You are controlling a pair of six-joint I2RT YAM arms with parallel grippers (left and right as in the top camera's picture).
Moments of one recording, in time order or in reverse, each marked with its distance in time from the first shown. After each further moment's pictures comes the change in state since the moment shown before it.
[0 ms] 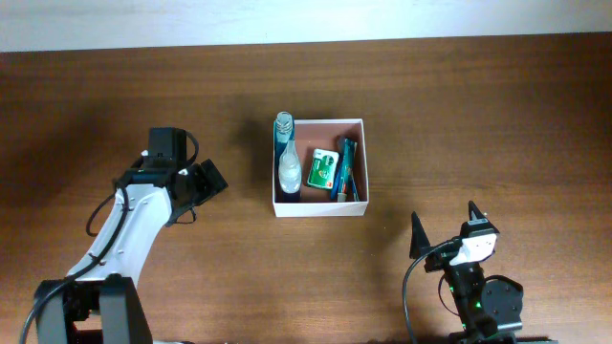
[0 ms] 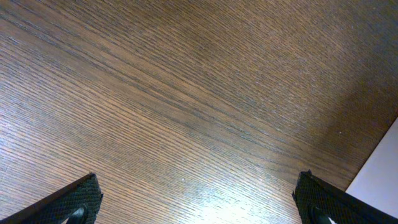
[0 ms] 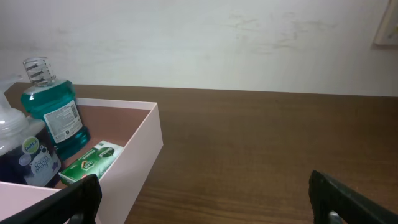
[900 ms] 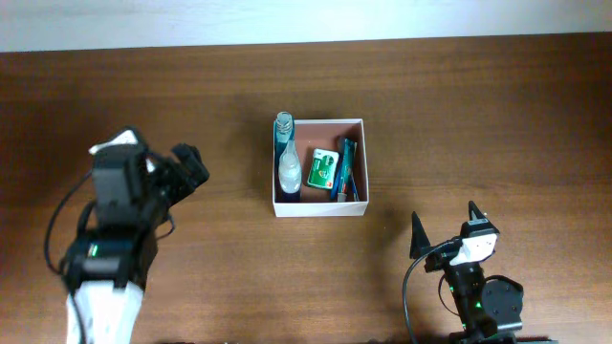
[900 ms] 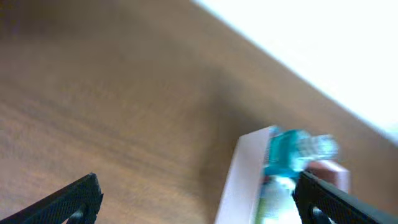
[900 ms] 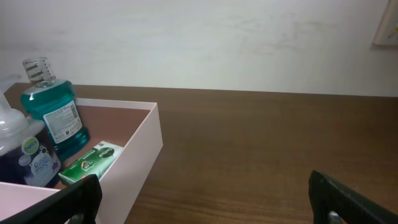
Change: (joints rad) left arm 0.000 -0.581 0.000 -0.001 0.000 0.000; right arm -0.001 -0.001 0.000 0.000 0.000 0.000
